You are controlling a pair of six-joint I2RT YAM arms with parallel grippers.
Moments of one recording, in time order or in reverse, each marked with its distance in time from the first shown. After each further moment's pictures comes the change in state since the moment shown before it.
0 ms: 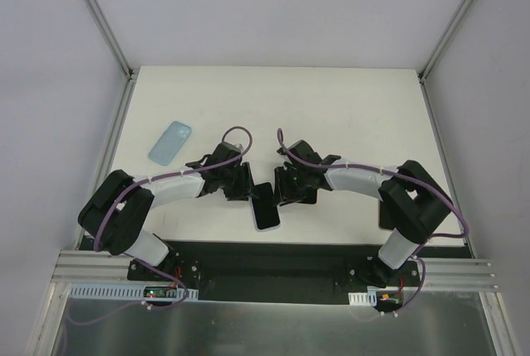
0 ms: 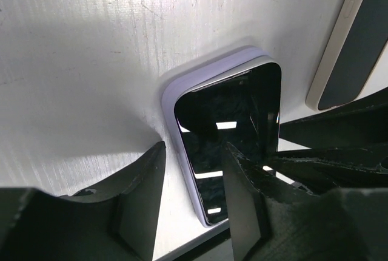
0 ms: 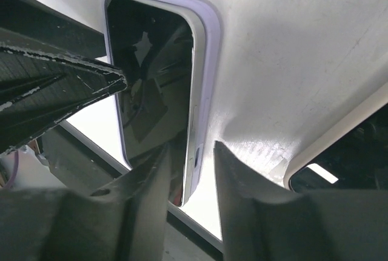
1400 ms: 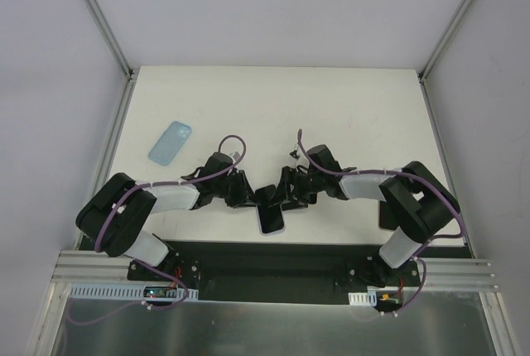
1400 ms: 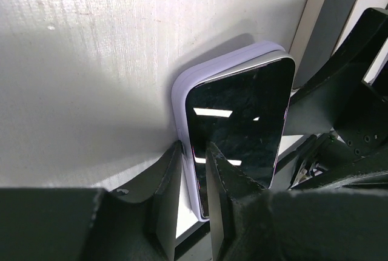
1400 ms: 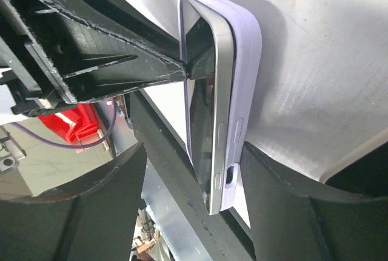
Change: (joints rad) left arm 0.011 -0.010 -0.178 0.288 0.154 -0.130; right arm -0.126 -0.027 -0.237 0.406 -0.381 0.202
